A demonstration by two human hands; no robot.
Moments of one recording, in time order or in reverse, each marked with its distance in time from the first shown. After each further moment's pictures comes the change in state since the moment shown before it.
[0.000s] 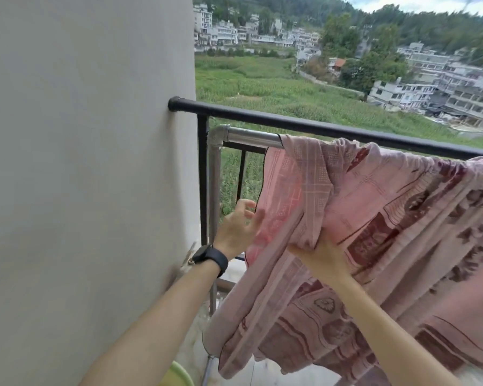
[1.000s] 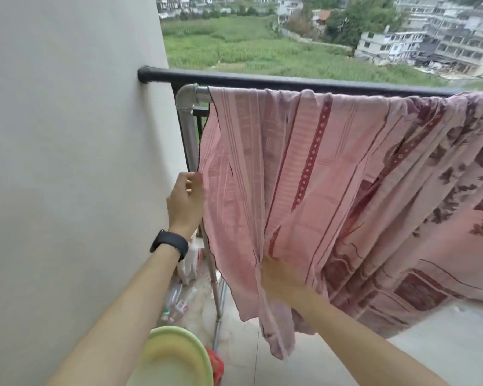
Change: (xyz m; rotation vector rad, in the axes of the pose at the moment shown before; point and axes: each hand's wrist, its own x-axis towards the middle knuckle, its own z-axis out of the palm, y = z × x) left_hand -0.030 -0.017 -0.058 -0.164 0.362 -0.200; right_hand -0.048 0.056 0.121 -0.485 -0.329 -0.037
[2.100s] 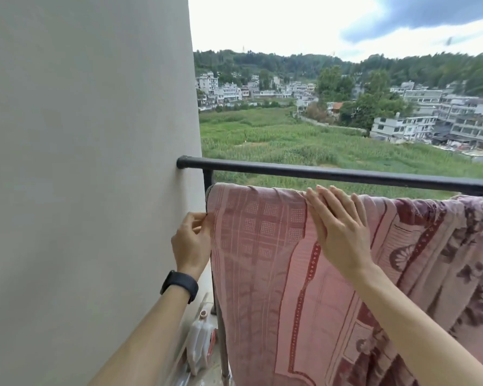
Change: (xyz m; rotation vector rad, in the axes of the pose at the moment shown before) left_hand 0.048 0.036 -0.054 -0.001 0.236 0.115; right_hand 0.034 -0.037 -0.208 -0.215 1.282 -0.568
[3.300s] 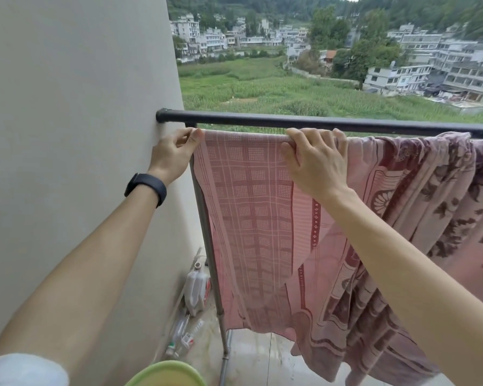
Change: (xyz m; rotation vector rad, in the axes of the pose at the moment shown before) left_hand 0.100 0.027 -0.010 0.202 -0.346 0.132; right_hand 0.057 -0.026 0.018 -0.050 -0.304 0.168
